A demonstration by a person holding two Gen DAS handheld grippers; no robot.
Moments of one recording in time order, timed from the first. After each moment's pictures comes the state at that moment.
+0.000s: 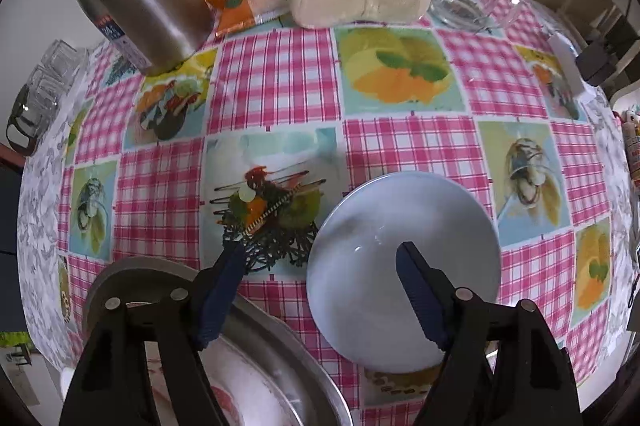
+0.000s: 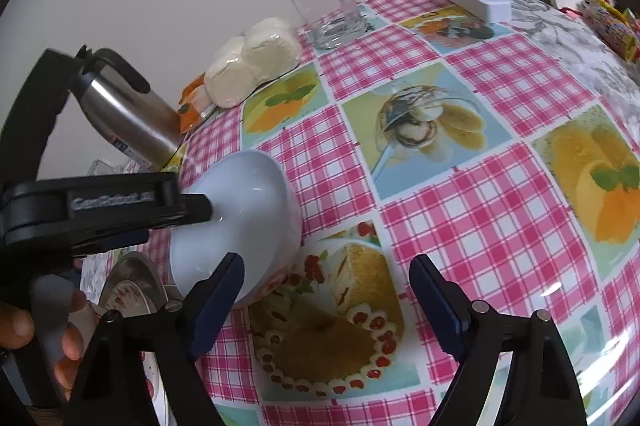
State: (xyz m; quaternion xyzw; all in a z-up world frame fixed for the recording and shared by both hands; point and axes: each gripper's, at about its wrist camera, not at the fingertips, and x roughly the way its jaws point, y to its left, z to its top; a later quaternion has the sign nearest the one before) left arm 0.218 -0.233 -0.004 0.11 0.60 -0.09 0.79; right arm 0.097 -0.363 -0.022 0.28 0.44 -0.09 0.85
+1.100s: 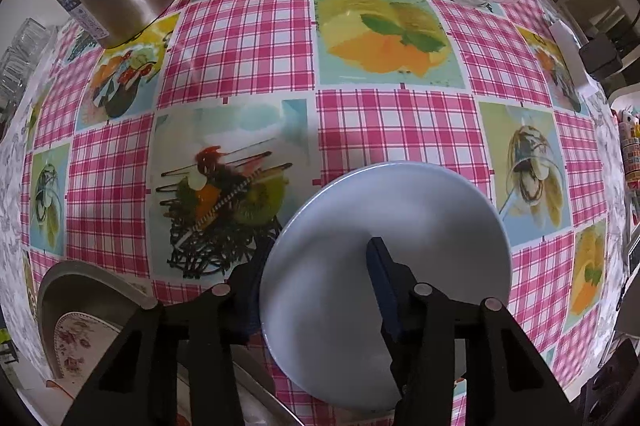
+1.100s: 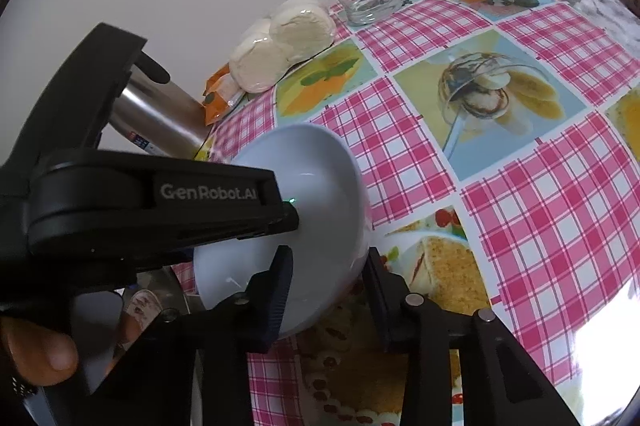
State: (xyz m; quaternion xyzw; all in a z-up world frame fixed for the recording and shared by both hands) left arm 0.227 -0.243 -0.042 0.08 0.64 -0.12 0.76; right arm 0.120 -0.341 -0.048 0.32 0.43 -0.04 0.84
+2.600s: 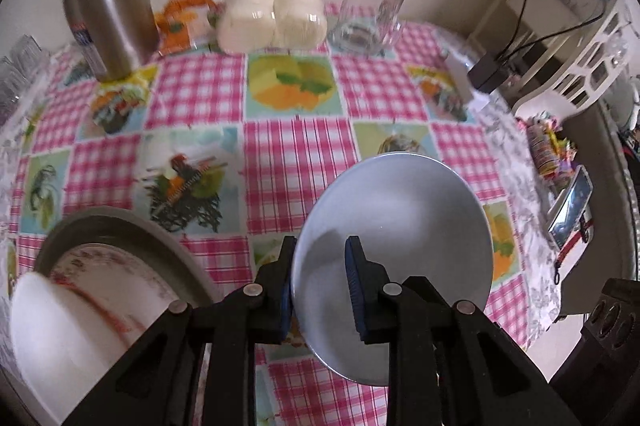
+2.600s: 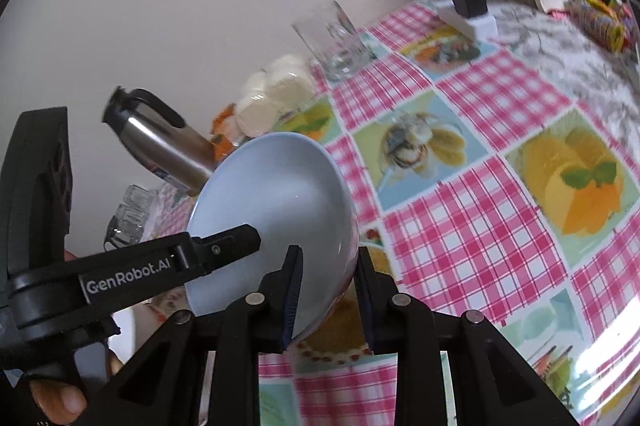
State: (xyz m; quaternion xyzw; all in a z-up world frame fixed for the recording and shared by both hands) left arm 0.150 -0.243 0.058 0.02 0.56 -0.22 0.80; right arm 0.056 -0.378 0.027 0.32 0.39 -0.06 0.86
